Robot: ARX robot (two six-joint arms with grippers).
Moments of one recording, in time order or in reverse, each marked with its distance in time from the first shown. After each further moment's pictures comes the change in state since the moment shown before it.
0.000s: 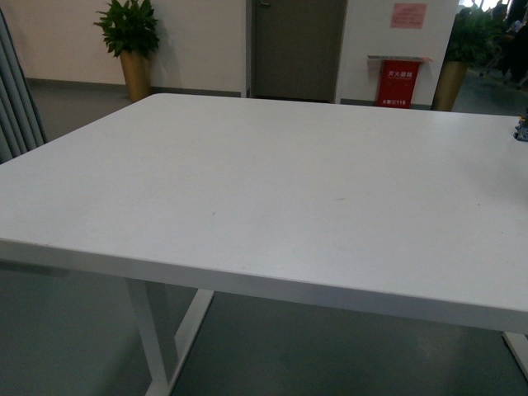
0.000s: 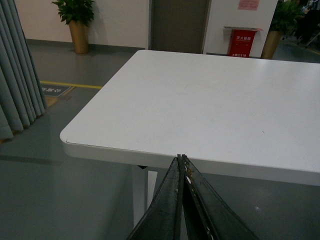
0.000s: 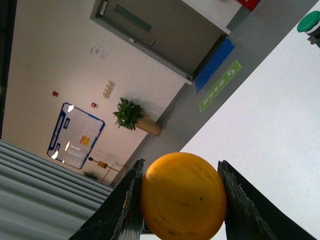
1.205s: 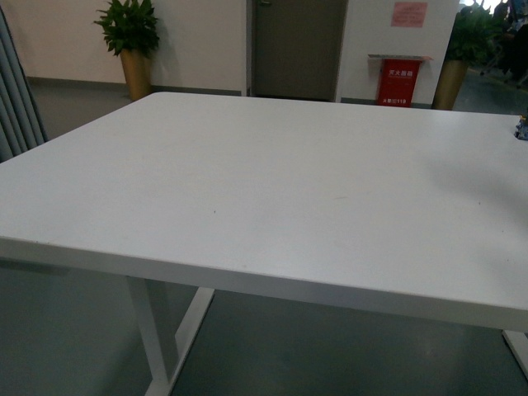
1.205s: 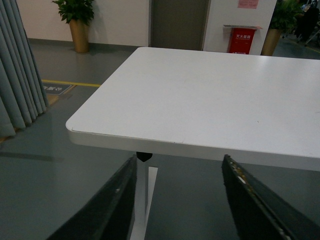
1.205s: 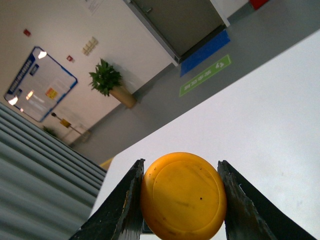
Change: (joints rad) left arm 0.000 -0.350 0.000 -0.356 0.000 -0.001; right arm 0.112 0.163 0.159 -0.060 0.040 -0.306
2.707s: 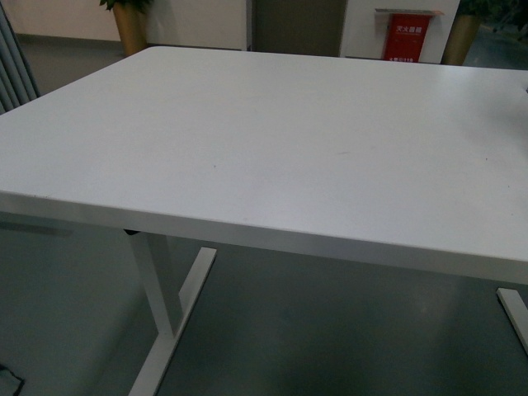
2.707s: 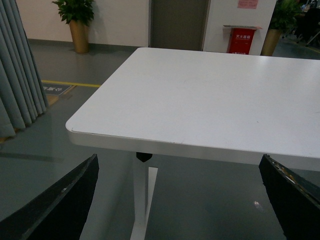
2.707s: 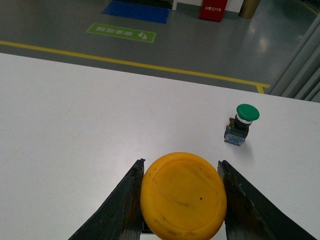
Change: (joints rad) left arm 0.000 0.000 0.000 0.000 0.000 0.000; right arm -0.125 0.365 0.450 -0.325 0.020 -0.834
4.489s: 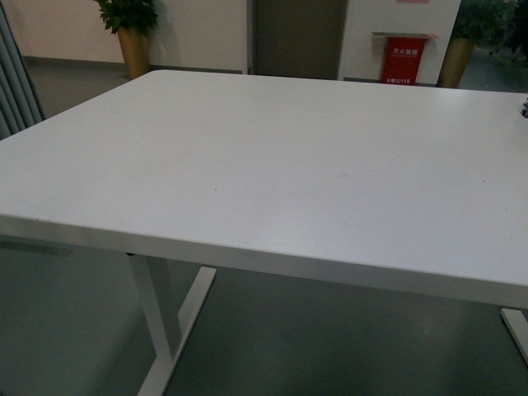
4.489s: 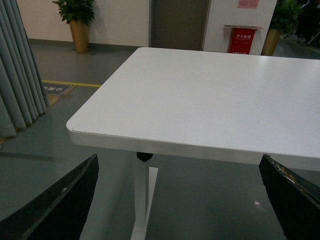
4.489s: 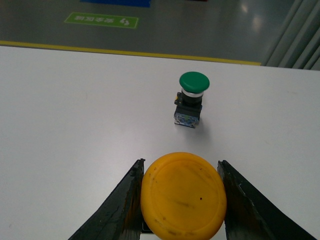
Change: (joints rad) left arm 0.000 0.000 0.000 0.000 0.000 0.000; right arm -0.229 0.241 0.108 0.098 -0.173 -0.008
